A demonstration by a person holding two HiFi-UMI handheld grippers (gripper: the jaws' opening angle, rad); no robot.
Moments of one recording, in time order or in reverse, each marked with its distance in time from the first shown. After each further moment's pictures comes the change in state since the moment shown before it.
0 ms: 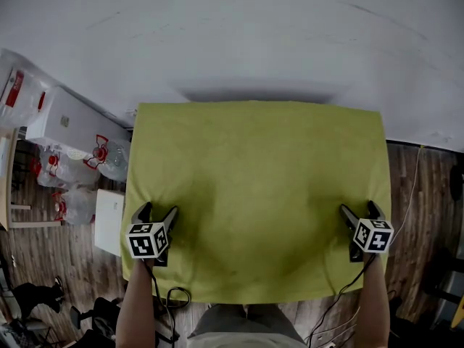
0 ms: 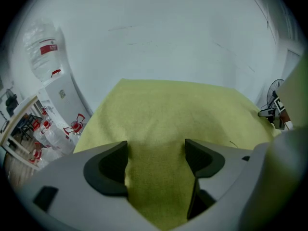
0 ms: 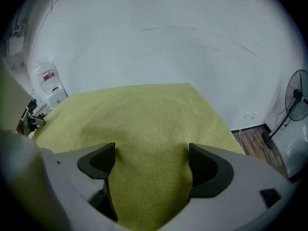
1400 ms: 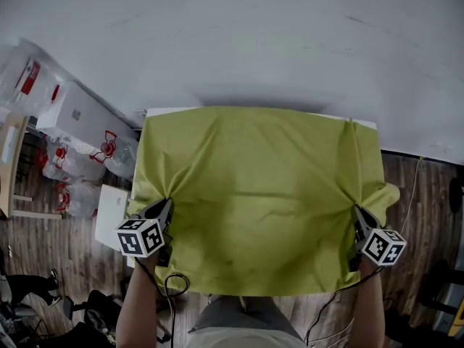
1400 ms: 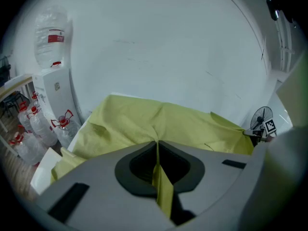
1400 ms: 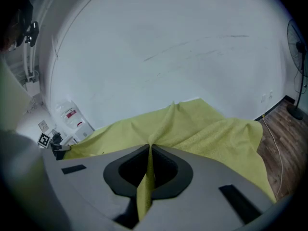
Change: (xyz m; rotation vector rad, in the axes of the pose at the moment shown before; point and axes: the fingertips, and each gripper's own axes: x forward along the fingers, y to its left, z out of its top) left arm -0.067 -0.054 0.038 -0.155 -0.135 -0.174; right arm -0.077 0.032 0.038 0.207 -0.203 0.288
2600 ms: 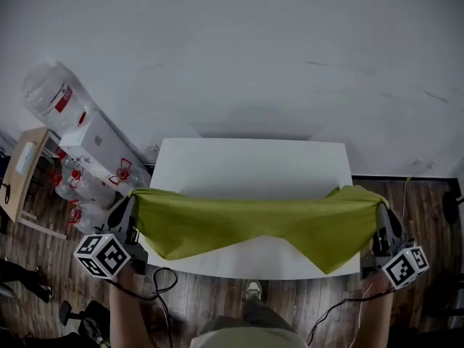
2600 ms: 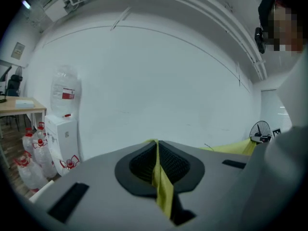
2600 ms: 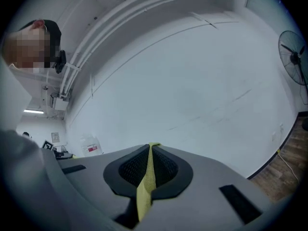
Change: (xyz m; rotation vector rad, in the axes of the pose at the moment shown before) left arm -0.260 -0.080 0.125 0.071 -0.542 -0.003; right arm -0.259 0.102 0.142 -0.141 -0.570 0.160
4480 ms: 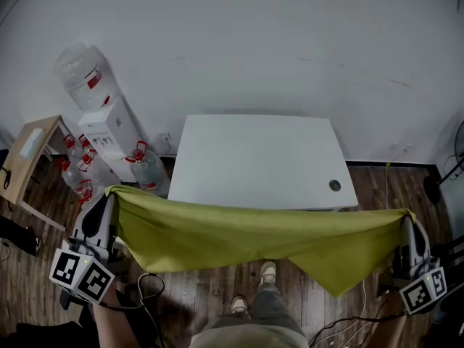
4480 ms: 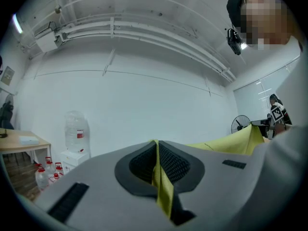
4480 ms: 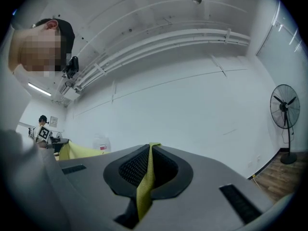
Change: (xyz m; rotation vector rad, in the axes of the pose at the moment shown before) left arm -0.398 0.015 0.054 0.211 -0.229 -0.096; right arm -0.357 0.285 0.023 -0.218 -0.145 -0.095
